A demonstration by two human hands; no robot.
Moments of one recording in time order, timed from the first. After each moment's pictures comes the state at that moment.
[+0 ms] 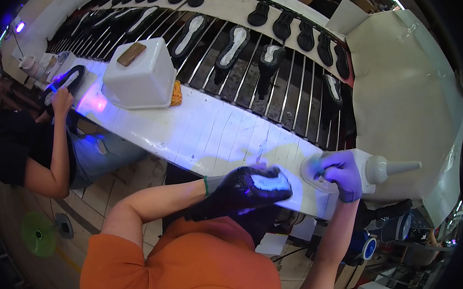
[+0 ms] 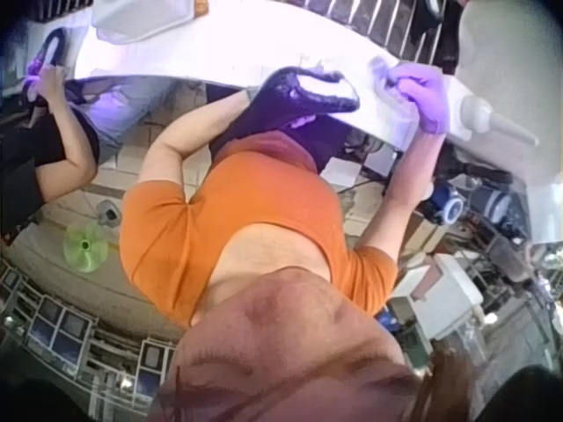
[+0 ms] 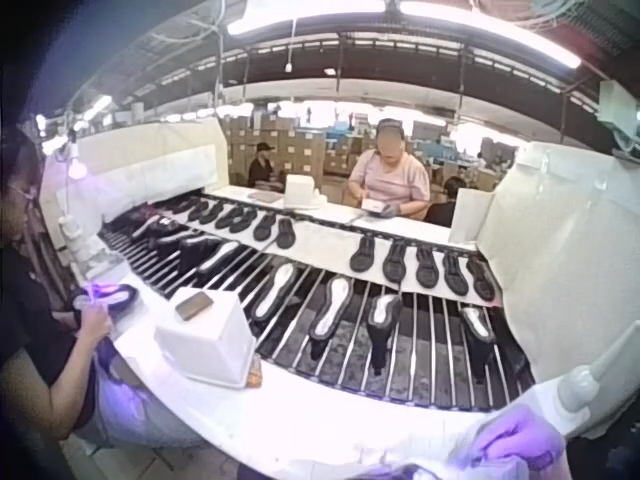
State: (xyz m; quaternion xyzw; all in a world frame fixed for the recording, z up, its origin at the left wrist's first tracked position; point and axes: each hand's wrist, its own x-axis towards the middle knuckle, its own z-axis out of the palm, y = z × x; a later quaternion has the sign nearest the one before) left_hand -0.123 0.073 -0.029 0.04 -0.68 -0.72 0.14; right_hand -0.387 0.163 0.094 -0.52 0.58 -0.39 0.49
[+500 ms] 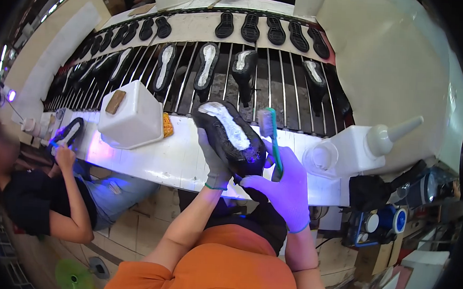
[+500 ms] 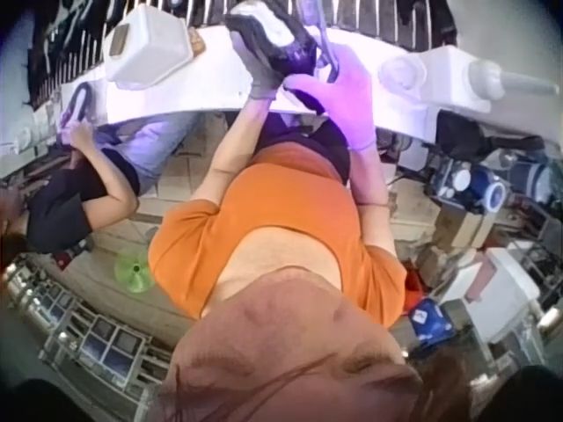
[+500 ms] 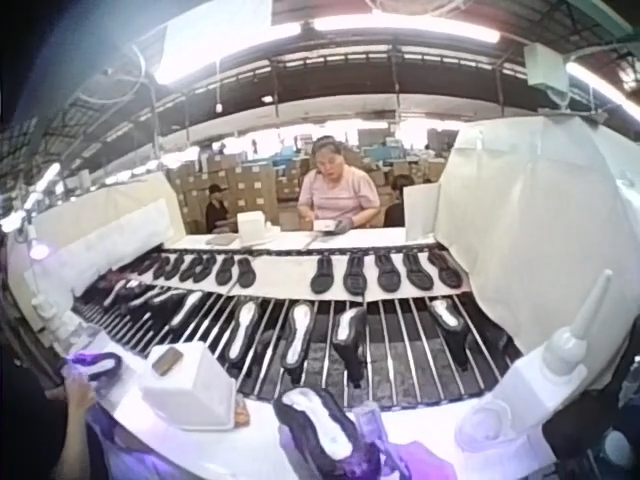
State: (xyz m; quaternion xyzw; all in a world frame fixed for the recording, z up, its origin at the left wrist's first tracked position) left_hand -0.167 0.010 -0.045 0.15 -0.19 -0.85 0.46; right_hand -0.243 0.152 0.090 -0.42 0.72 -0.51 0.21
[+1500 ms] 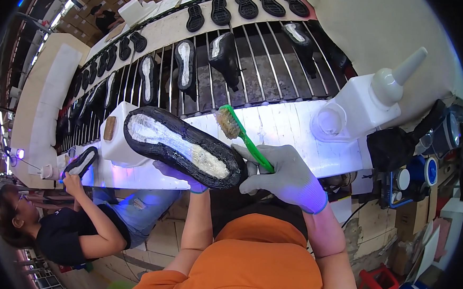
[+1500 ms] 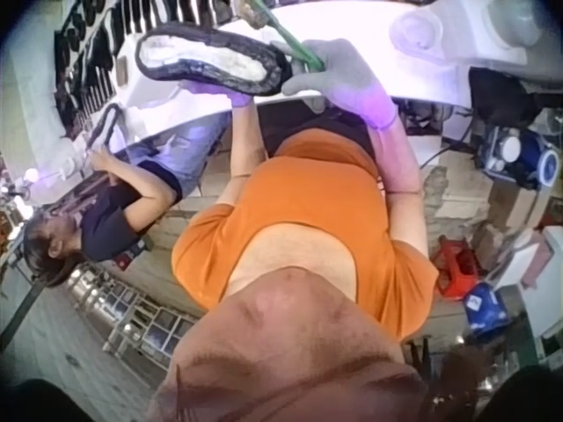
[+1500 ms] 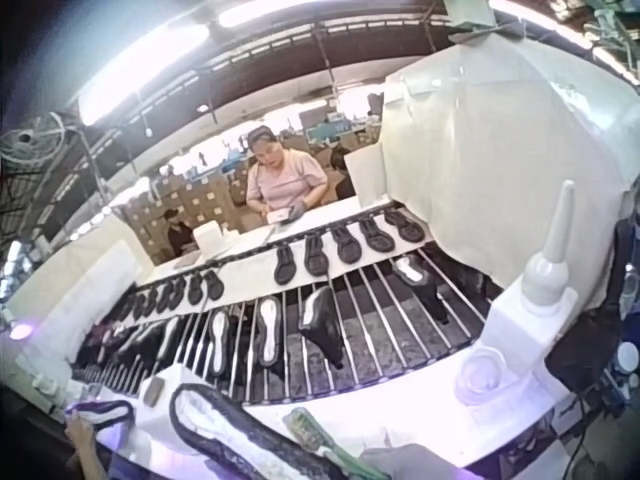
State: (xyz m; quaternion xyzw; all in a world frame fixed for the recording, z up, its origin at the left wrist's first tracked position) left_hand -0.097 -0.020 -0.073 0.11 -0.16 -0.76 0.62; right_hand -0.260 0.166 0.087 -0.34 0.60 -0.51 0.51
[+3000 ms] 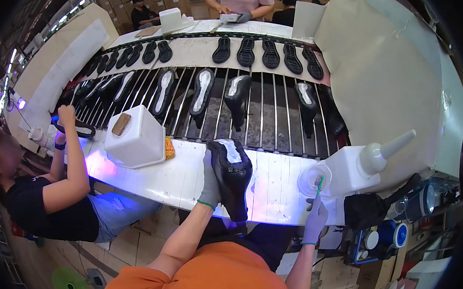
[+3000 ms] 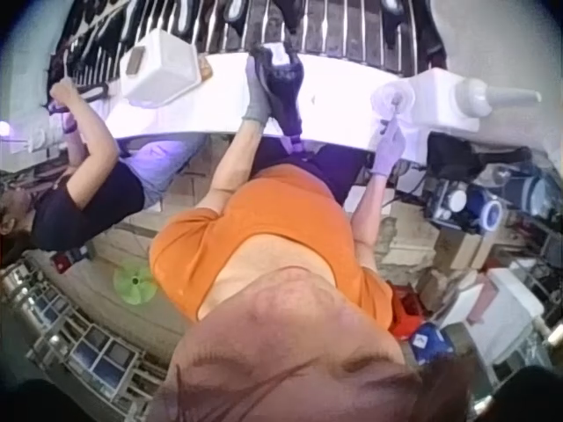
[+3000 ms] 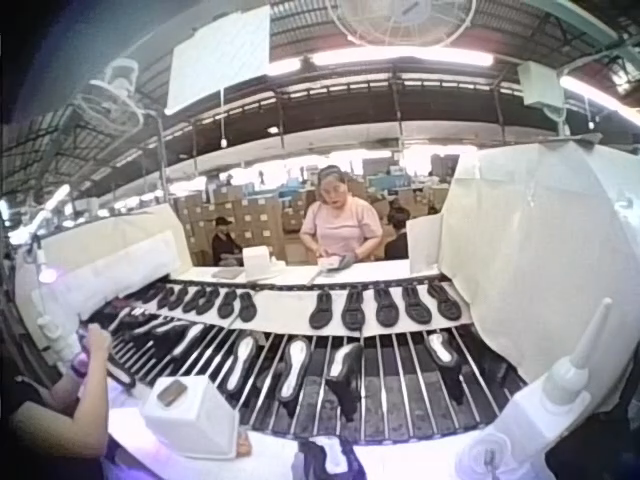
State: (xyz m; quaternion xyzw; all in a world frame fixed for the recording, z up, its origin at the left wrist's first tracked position) left_hand -0.166 0.008 -0.049 0.25 -0.27 -0.86 0.35; right_hand -0.339 0.265 -0.077 -0.14 0.84 -0.52 0.09
